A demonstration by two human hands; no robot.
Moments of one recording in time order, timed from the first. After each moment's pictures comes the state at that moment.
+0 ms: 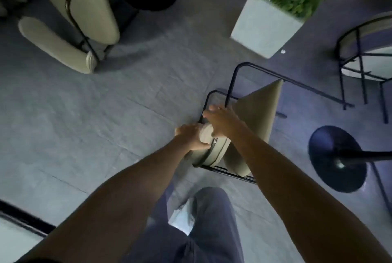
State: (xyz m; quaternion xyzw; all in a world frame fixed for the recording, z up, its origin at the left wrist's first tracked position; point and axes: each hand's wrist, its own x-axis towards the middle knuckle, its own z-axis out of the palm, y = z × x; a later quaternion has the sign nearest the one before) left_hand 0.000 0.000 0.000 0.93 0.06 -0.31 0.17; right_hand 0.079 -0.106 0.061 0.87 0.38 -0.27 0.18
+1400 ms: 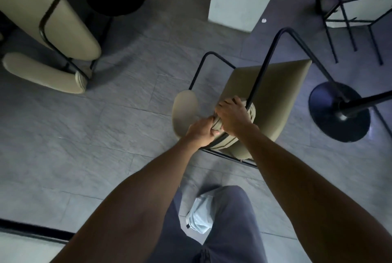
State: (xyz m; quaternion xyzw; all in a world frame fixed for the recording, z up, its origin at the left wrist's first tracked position) left_hand -0.017 -0.037 0.032 0.93 -0.01 -0.25 0.28; right_hand 0.027 -0.161 0.087 0.94 0.29 -0.15 0.14
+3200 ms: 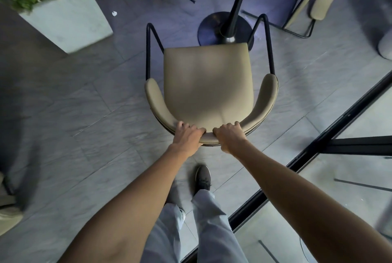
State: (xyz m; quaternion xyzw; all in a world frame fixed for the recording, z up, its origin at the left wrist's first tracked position) left_hand -0.057 -0.268 0.102 0.83 -0.51 -0.22 -0.05; right_hand -0.153 -0.394 0.143 0.93 -0.15 -0.35 0.02
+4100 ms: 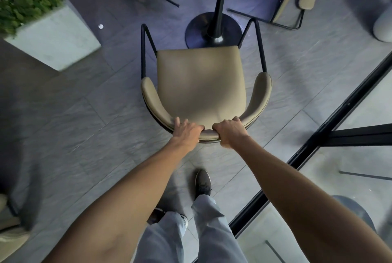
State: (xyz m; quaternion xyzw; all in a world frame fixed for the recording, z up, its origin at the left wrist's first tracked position) left_hand -0.060 -0.348 0.124 0.81 -0.50 -0.26 -0.12; right_hand -0.170 -0.468 0.124 0.94 -0.18 -0.29 -0.04
